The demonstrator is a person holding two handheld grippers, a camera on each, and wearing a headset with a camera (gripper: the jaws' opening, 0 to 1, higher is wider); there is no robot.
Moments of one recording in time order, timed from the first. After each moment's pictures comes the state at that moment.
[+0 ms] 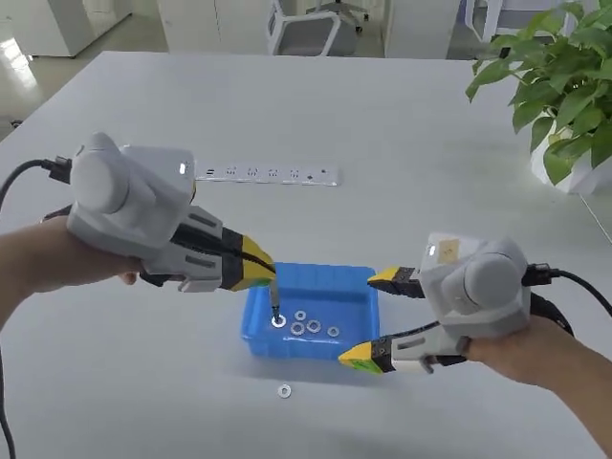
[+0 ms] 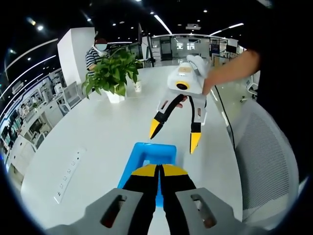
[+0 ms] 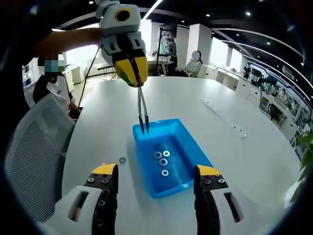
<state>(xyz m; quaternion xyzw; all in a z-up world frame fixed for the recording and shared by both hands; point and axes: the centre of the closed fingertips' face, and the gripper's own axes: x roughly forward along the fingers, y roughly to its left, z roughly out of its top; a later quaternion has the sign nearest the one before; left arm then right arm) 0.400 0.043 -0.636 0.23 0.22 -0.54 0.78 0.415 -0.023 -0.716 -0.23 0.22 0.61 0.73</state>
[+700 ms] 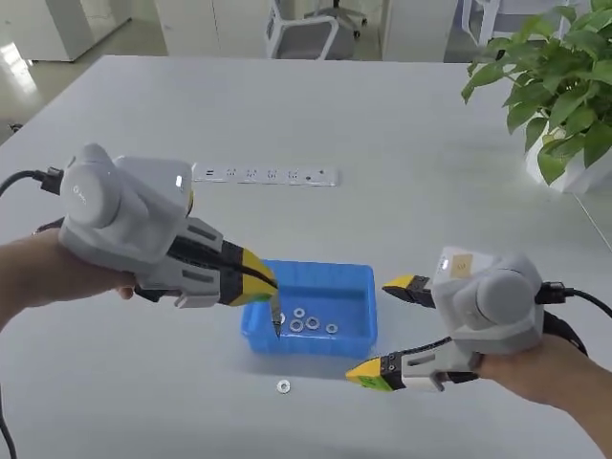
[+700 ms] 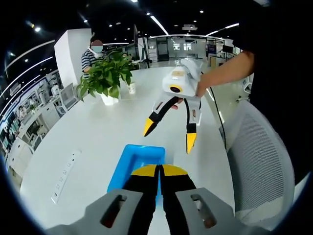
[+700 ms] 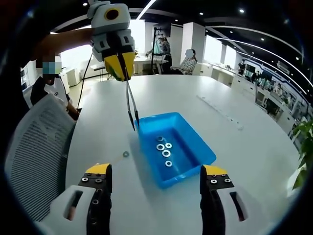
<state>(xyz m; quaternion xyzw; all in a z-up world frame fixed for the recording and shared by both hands) 0.375 0.033 -0.636 0.23 0.22 -0.55 0.77 0.402 -0.039 -0.723 -0.22 0.23 0.59 0.74</state>
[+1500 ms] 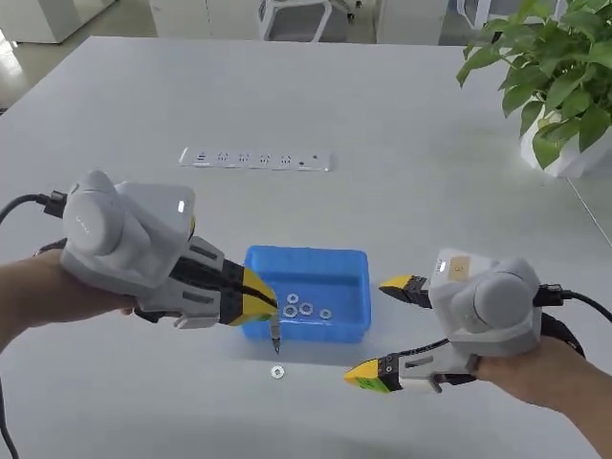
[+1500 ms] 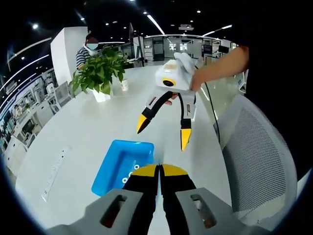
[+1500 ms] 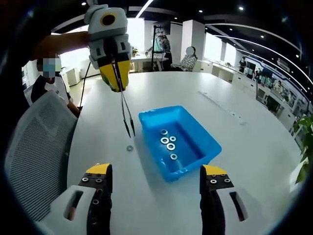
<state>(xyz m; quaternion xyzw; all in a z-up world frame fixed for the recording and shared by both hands) 0.358 0.022 -0.664 0.22 0.23 -0.57 0.76 0.393 -0.045 -0.735 -0.22 0.24 0.59 0.74</state>
